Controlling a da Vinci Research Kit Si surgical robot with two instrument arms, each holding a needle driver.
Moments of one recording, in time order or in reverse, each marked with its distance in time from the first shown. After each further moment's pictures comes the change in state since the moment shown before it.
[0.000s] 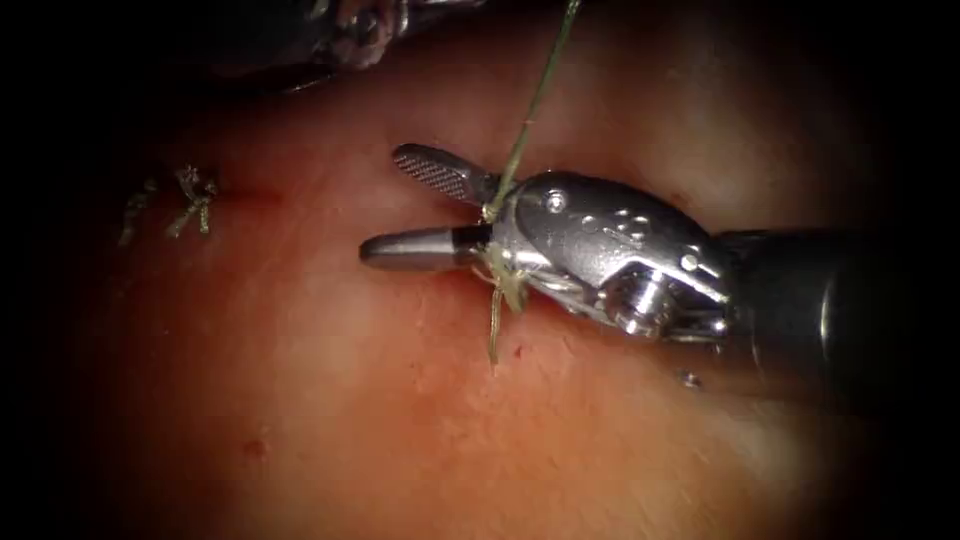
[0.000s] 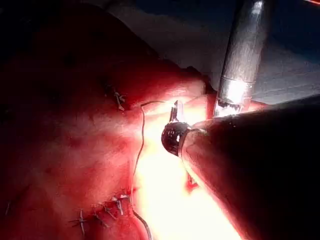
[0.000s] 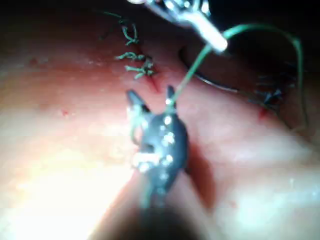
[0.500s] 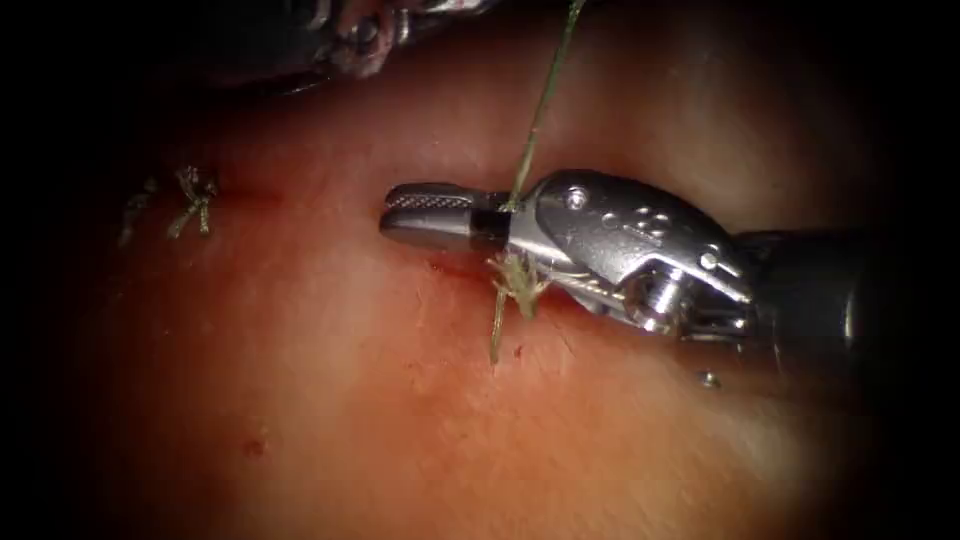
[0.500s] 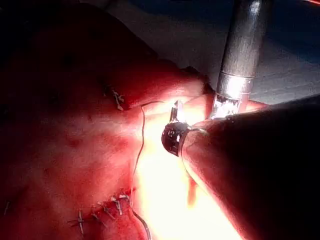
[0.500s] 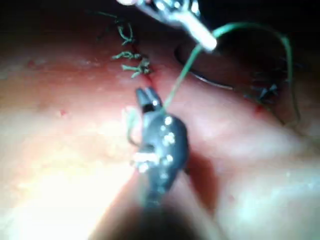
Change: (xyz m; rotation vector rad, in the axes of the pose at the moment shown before) right arm -0.001 0.000 -0.002 0.116 -0.017 0.002; left arm 0.000 0.000 0.000 0.001 0.000 -0.001
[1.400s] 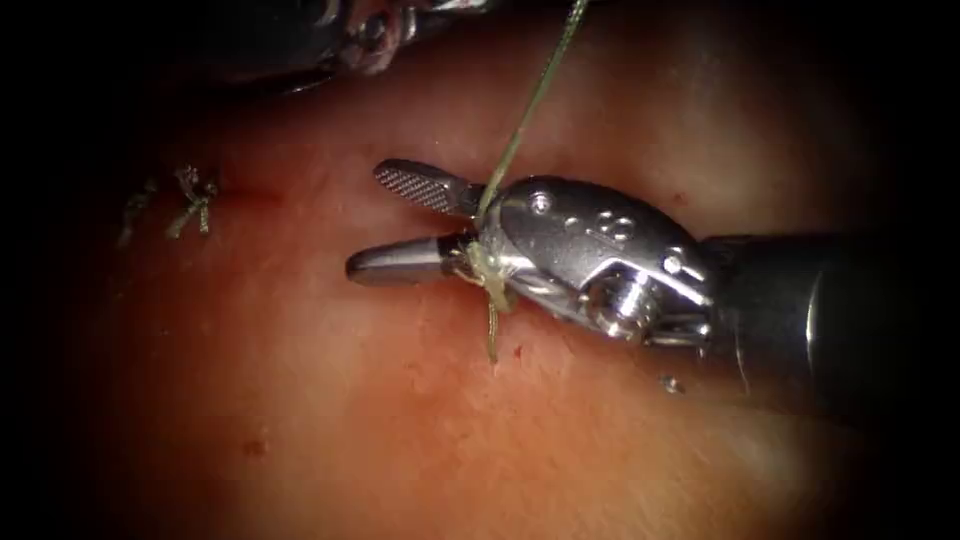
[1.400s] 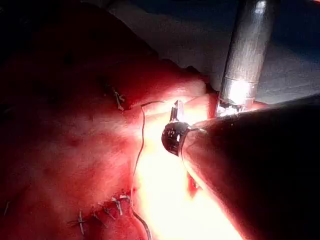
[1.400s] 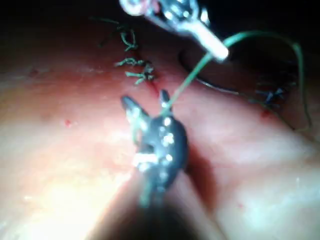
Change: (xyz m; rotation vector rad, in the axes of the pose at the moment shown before) right arm 0.001 0.001 0.001 -0.067 0.032 0.111; left arm 0.000 0.000 0.000 0.001 0.000 -0.008
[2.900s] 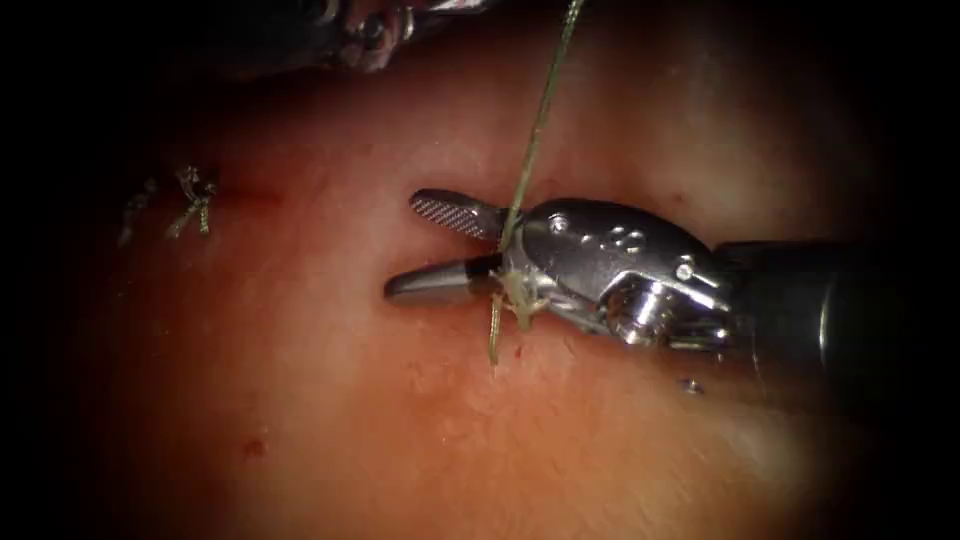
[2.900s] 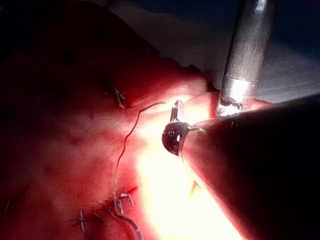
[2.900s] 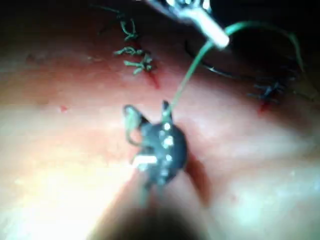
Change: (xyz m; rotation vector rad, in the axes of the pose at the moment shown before) right arm -0.002 0.000 -0.001 -0.061 -0.119 -0.015; left arm 0.000 -0.001 0.000 0.003 0.000 -0.009
